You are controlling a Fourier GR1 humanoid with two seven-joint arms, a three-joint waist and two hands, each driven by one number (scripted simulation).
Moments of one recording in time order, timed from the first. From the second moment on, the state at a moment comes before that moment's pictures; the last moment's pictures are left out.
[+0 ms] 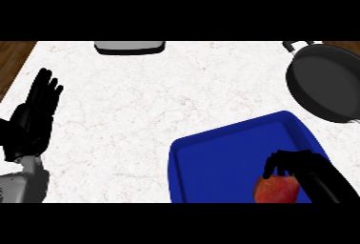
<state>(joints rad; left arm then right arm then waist) -0.17 0.22 0.13 -1.64 0.09 0.14 0.22 0.14 -0.46 0.27 -2.04 0.61 0.17 0.04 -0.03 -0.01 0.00</state>
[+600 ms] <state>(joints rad) -0.21 0.23 0.14 -1.60 0.10 0.11 0.21 0.07 -0.48 -0.22 -2.09 0.33 0.12 0.07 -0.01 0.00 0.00</state>
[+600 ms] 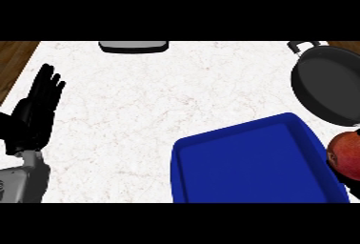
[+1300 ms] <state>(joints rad) -0.22 0.19 0.11 -1.62 0.06 0.13 0.23 -0.28 -0.57 -0.39 -1.47 0.22 0.17 -0.09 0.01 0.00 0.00</state>
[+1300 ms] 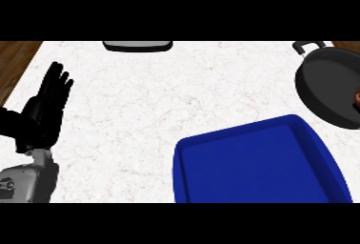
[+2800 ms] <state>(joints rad) -0.25 0.18 0.10 -1.61 0.06 0.11 0.22 -0.77 -0.65 -0.45 -0.29 0.52 0.00 -0.61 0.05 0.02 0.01</state>
